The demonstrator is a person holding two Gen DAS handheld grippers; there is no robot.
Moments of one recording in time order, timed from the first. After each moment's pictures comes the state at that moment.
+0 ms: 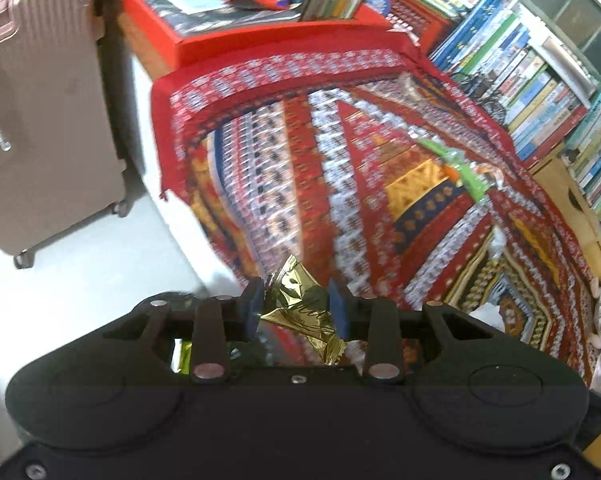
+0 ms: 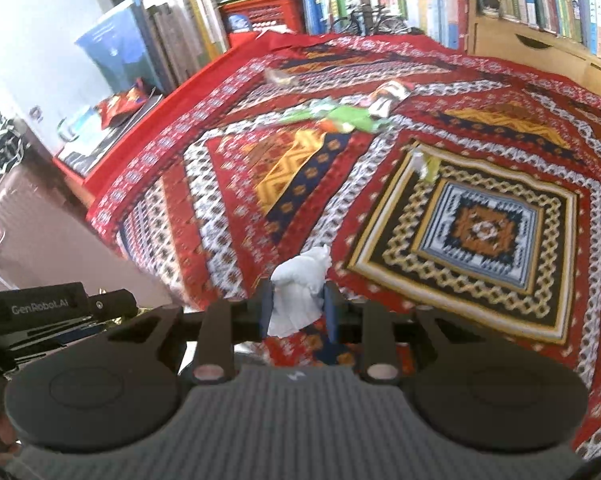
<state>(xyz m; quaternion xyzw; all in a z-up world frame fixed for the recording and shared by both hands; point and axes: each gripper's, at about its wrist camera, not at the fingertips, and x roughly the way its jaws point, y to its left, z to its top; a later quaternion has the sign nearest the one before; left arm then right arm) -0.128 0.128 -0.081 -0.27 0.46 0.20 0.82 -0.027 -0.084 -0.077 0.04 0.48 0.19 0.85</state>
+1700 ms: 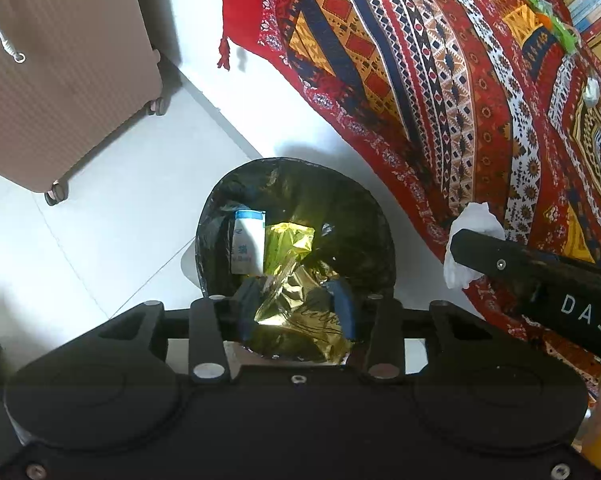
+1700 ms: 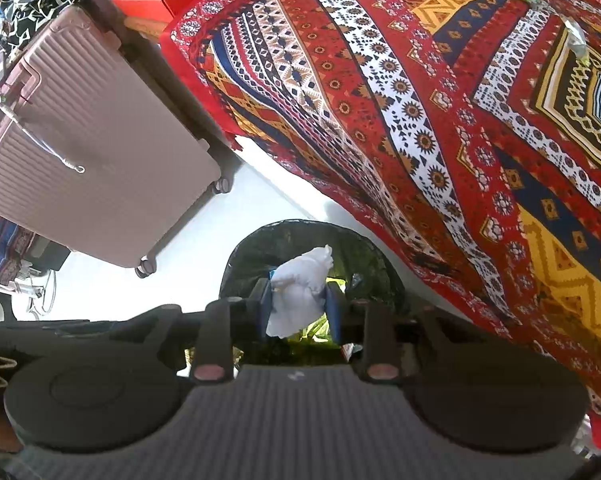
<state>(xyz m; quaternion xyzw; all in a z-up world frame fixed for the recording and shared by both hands) -0.218 0.176 -0.193 -0.23 0.61 0.16 0.74 -0.102 0.020 -0.152 -0.03 0.59 0.27 0.76</state>
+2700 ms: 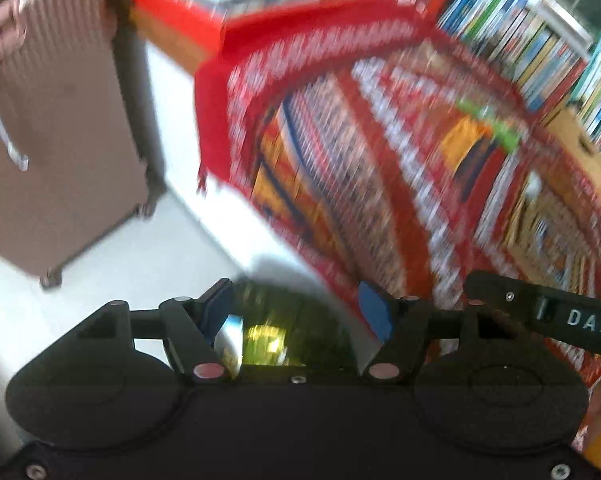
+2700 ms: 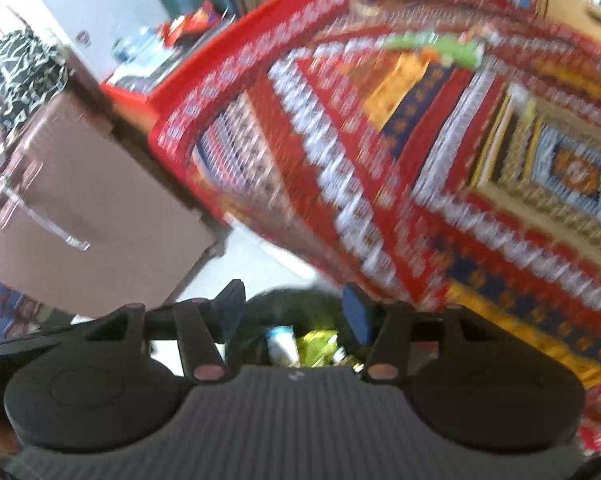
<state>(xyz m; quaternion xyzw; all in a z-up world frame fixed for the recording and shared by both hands) -0.181 0.180 -0.092 -0.21 0.48 0.16 0.84 -0.063 -0.009 -0.070 0.01 0.52 0.22 0.82</state>
